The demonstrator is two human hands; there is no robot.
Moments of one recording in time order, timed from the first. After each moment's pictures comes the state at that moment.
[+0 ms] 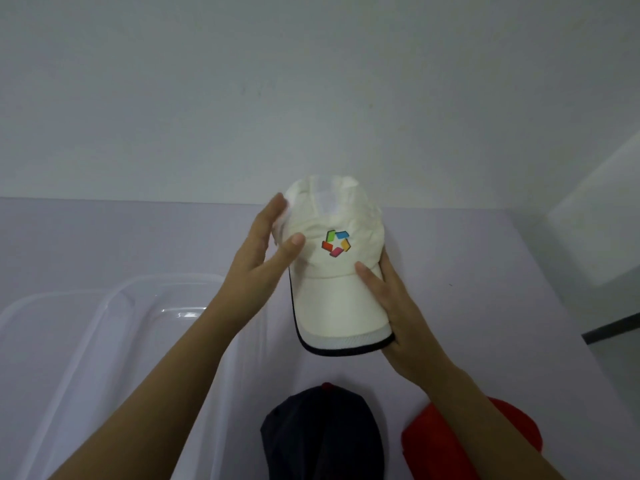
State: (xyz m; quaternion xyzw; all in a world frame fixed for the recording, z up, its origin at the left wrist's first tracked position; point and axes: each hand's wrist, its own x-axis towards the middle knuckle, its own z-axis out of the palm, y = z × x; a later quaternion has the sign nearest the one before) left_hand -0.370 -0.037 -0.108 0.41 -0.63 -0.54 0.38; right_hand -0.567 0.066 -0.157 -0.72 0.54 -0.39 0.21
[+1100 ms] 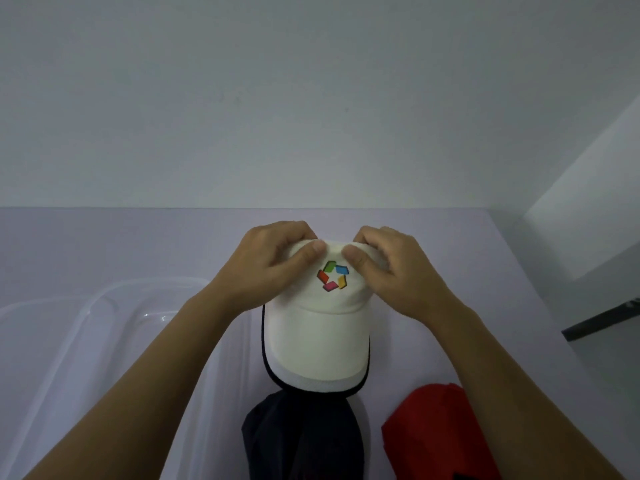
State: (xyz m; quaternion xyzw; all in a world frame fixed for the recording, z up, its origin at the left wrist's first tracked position) left_hand -0.394 -0.033 -0.074 0.32 -0.84 -0.34 0.29; right_hand -0.585 0.040 -0.077 -0.69 0.60 -0.36 0.19
